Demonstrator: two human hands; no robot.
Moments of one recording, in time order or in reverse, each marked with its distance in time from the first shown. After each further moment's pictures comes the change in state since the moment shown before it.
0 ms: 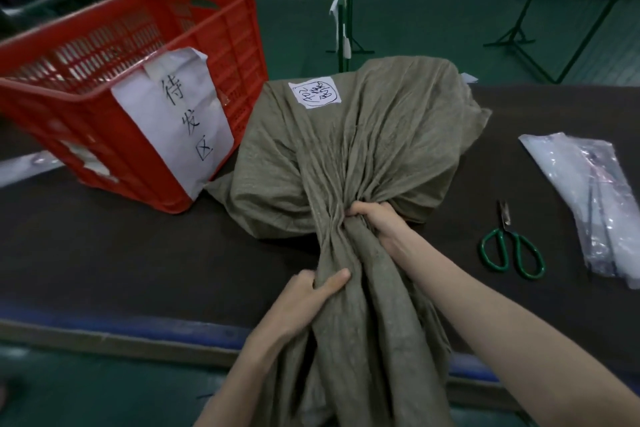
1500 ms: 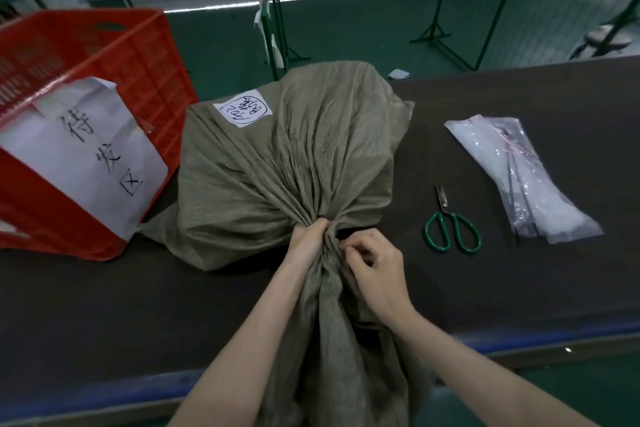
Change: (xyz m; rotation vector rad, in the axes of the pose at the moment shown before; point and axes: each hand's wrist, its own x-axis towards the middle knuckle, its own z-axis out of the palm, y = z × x) left_hand 0.119 0.050 0.063 -0.561 0.176 -0.036; right_hand -0.066 0.053 -0.069 -0.553 0.339 -0.825
